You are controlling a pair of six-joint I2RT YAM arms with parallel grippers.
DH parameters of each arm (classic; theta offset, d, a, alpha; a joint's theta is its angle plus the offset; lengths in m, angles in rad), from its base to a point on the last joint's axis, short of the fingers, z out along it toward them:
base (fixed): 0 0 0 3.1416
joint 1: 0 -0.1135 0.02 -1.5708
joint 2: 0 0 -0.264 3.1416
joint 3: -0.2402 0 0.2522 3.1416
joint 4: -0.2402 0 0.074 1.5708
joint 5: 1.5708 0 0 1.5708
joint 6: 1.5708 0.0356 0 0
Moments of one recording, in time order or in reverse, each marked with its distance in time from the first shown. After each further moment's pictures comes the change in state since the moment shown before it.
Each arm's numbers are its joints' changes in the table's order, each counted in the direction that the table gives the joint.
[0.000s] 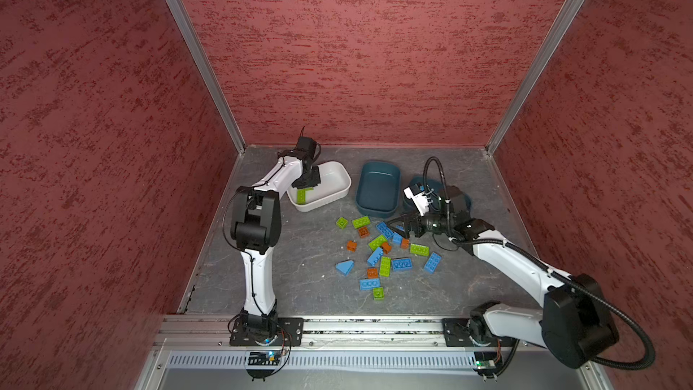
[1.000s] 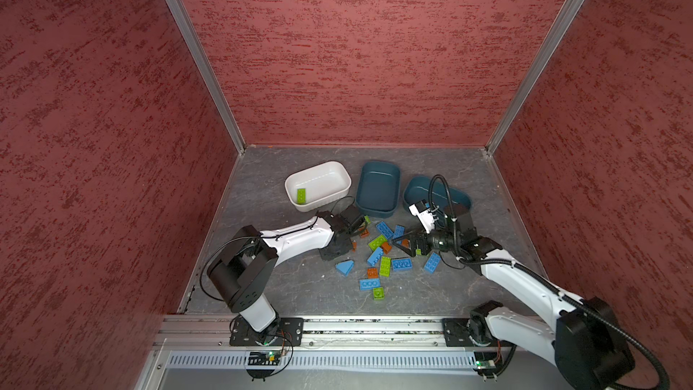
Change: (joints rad) left arm 0.574 0.480 0.717 0.014 -0.084 -0.780; right arm -0.017 0.156 0.192 0.006 -0.006 -0.004
